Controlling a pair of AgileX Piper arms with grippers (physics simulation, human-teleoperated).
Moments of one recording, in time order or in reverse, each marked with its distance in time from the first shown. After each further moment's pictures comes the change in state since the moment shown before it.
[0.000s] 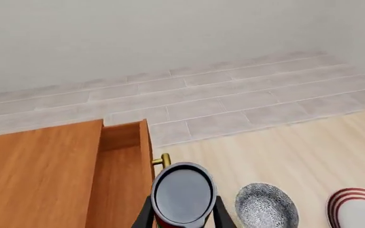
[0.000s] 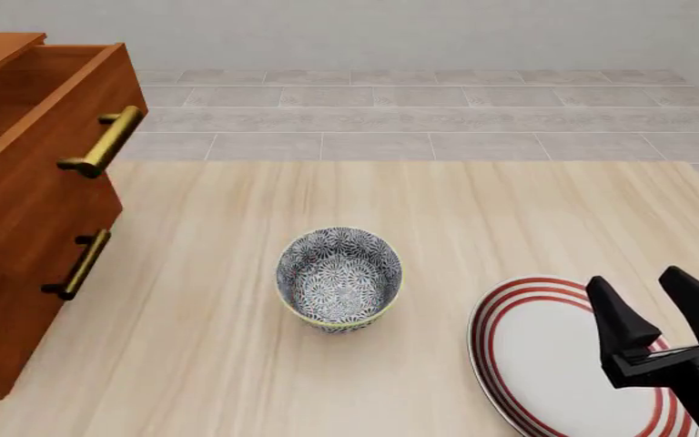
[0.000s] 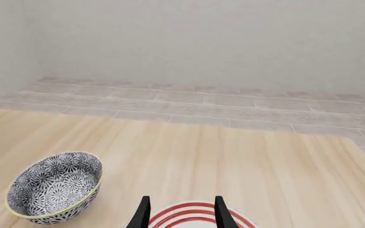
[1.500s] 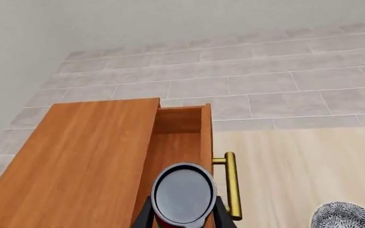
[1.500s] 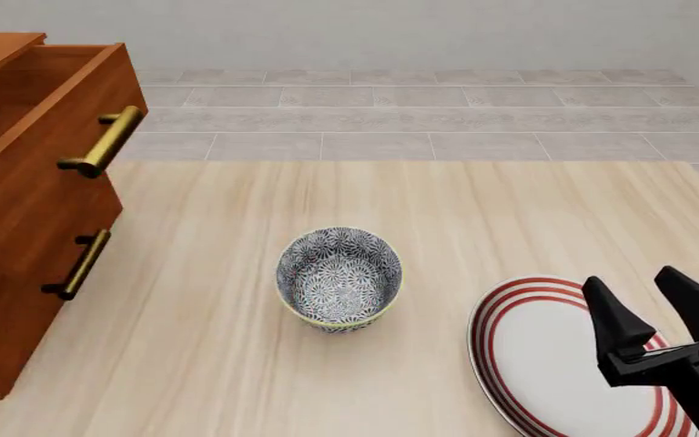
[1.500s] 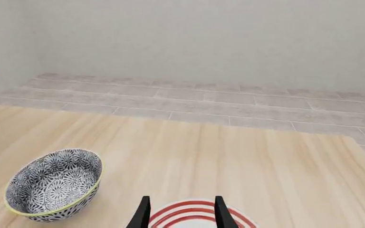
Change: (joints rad) left arm 0.295 0.226 0.104 -0.210 0.085; right arm 0.004 0.032 0.000 -0.017 -0.006
